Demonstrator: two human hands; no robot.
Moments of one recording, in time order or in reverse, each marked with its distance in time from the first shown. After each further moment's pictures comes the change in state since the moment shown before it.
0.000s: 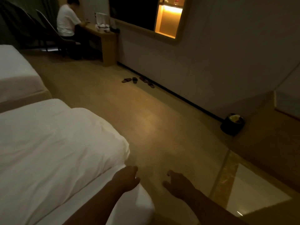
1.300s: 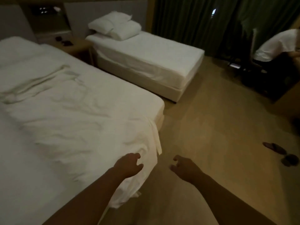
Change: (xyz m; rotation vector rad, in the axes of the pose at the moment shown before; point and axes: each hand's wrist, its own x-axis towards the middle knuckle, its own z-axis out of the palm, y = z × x) left_hand 0.376 -0.072 -0.198 -0.618 0.536 -1.118; right_hand 0.589 -0.244 -0.317 -0.545 -0.338 -1.058
